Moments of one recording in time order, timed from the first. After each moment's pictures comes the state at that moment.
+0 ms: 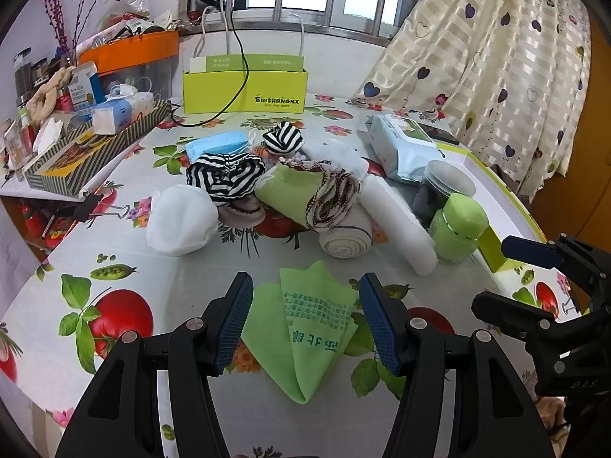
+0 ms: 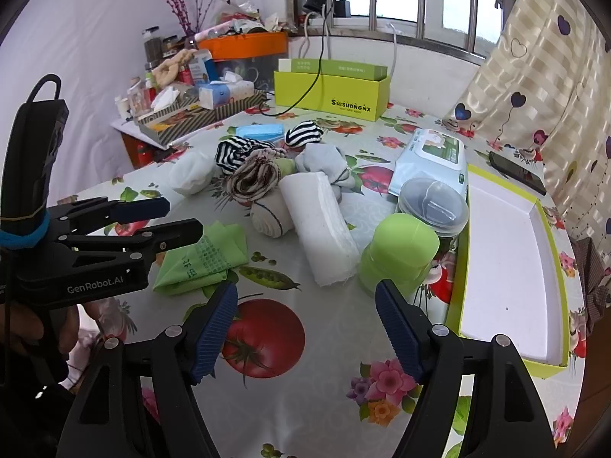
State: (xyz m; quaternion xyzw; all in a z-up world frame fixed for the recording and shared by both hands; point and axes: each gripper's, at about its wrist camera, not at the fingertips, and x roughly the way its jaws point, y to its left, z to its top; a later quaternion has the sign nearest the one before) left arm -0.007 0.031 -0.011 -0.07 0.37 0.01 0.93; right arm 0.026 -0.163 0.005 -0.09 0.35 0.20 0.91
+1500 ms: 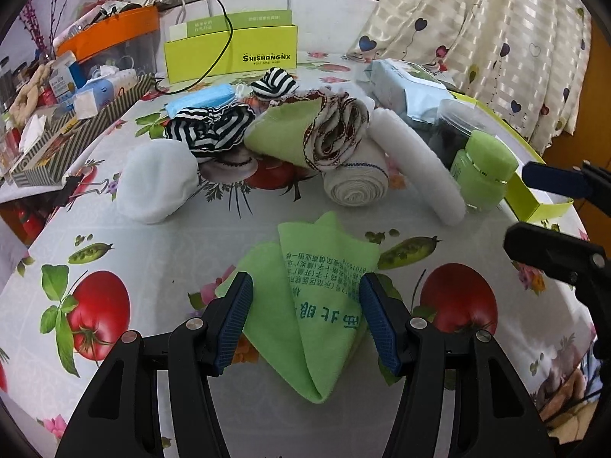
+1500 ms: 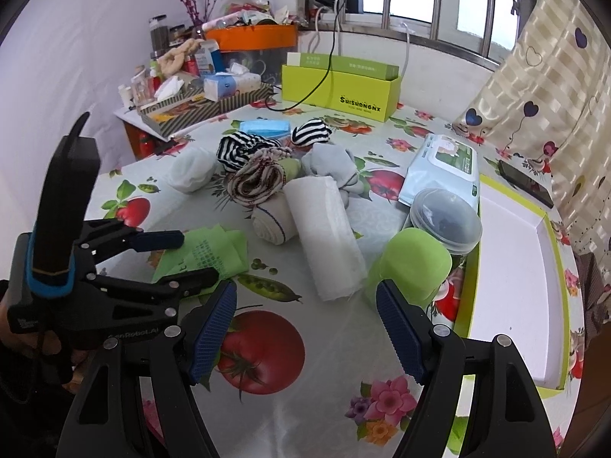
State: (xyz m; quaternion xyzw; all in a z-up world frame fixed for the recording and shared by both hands) left arm 0.007 0.025 -0.051 -0.03 0.43 0.01 0.90; right arm 0.041 -0.151 0.005 -0.11 0.36 0.20 0.90
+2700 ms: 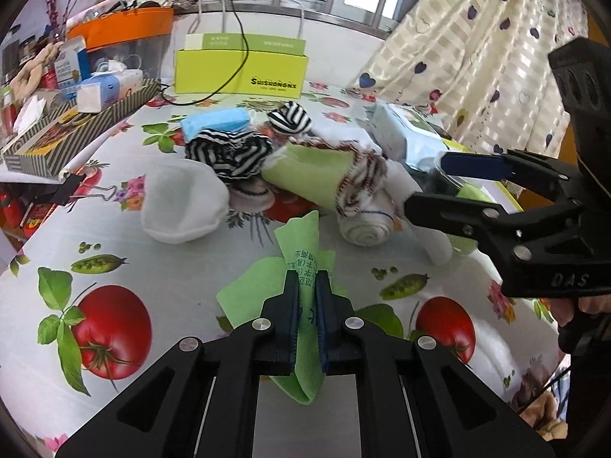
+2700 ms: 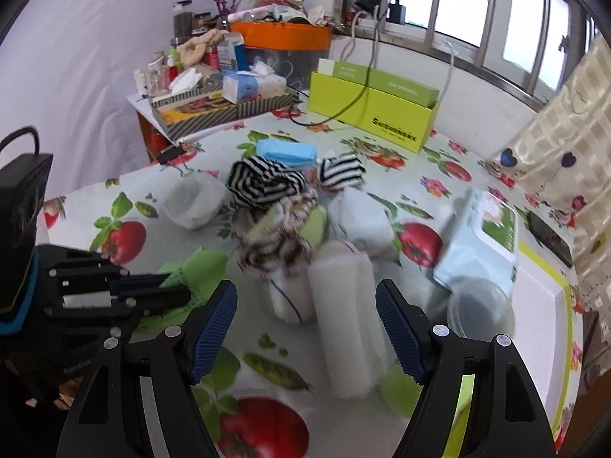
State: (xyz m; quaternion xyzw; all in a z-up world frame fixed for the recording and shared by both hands) left arm -0.001 0.066 -0.034 -0.10 0.38 -0.03 0.92; right arm 0.102 -0.095 0.018 -0.16 0.35 0.24 0.89
